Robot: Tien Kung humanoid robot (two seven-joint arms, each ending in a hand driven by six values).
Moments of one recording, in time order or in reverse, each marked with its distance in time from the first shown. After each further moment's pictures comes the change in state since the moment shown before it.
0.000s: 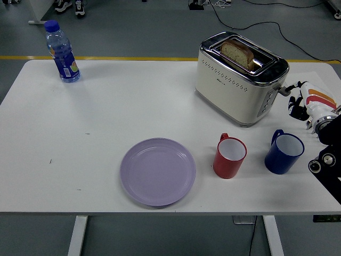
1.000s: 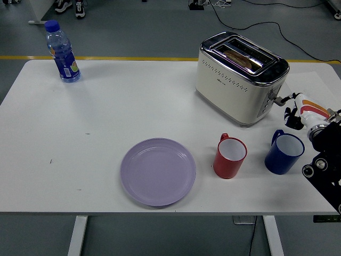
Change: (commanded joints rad) left arm -0.001 -0.001 0.003 0.000 0.001 -0.002 0.001; right arm 0.001 0.035 -0.039 -0.090 0.019 -0.003 0.012
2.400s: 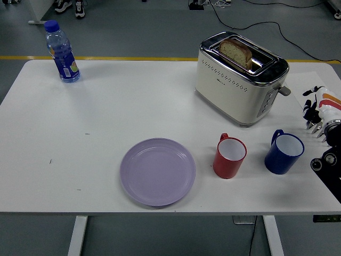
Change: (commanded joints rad) left arm -0.002 0.000 0.017 0.000 -0.013 -0.004 0.000; right arm -0.006 -0.004 0.115 -0.016 -0.064 -0.080 -0.027
